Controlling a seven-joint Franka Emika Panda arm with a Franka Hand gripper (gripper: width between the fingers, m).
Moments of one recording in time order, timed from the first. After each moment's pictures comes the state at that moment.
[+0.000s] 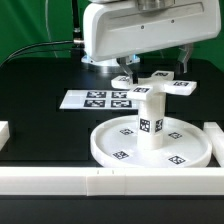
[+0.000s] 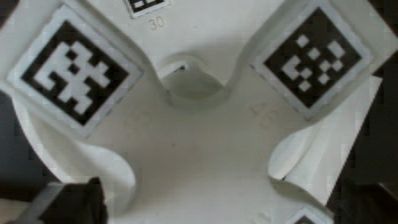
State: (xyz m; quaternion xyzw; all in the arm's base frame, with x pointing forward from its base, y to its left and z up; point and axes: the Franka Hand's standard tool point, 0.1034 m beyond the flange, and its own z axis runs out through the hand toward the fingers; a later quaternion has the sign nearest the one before) arm 0.552 0.041 0.118 -0.99 -0.11 -0.01 0.07
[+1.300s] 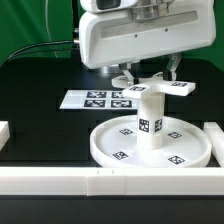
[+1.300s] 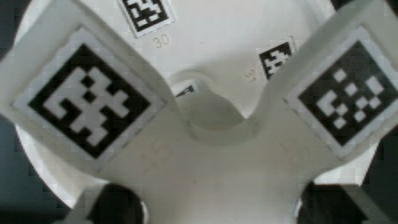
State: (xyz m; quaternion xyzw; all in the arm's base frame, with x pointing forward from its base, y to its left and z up) arm 0.550 0.035 0.109 -0.99 -0.08 0.00 0.07
